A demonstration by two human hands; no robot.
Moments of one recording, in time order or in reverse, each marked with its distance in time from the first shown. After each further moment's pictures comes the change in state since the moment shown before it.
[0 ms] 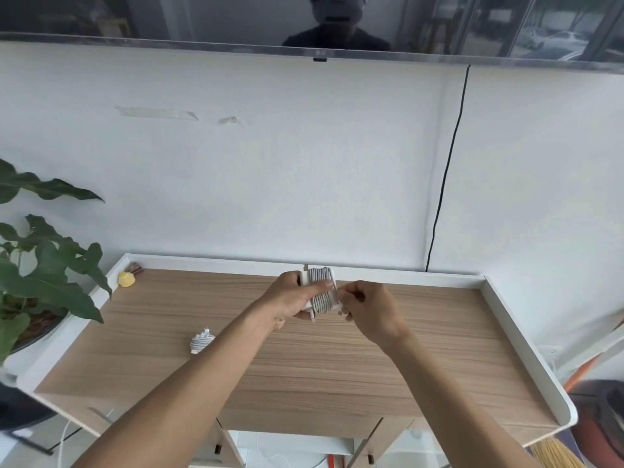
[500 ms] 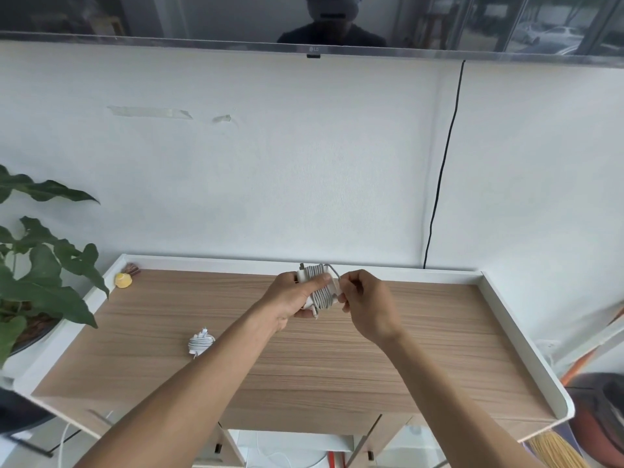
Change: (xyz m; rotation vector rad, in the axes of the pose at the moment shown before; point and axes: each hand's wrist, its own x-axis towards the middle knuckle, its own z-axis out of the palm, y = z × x) left_hand 0.001 -0.001 0.008 -0.117 0.062 -0.050; right_hand 0.008 0.013 0.003 0.059 0.104 -0.135
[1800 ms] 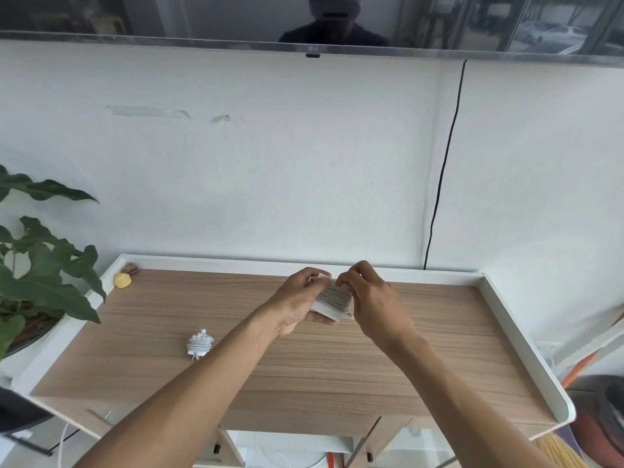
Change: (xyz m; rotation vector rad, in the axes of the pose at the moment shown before) left_hand 0.005 -0.004 0.011 -0.118 -0.136 -0.022; right_hand 0.007 0.014 -0.013 -0.625 0.015 -0.516
